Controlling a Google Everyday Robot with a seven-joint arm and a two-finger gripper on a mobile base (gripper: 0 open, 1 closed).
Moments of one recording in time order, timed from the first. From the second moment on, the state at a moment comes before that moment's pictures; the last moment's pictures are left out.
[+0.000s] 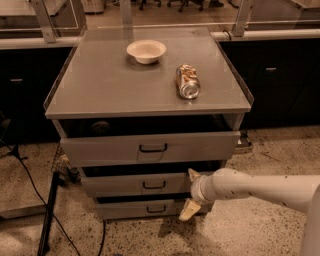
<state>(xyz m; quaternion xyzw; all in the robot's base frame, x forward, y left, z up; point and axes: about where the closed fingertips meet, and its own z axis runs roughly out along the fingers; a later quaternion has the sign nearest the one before) 0.549 -0.127 0.438 -0.58 0.76 0.07 0.29</state>
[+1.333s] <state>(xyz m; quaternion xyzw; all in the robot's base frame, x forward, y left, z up) 0.583 -0.117 0.417 -0.61 0.75 0.07 0.25</state>
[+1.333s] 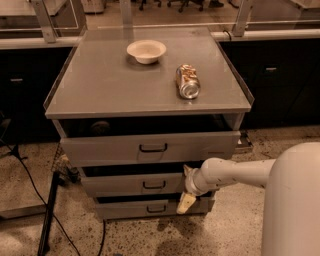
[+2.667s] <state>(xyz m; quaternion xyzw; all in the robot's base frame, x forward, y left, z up) 0.575 -0.119 0.400 -0.61 0.76 0.10 0.19</state>
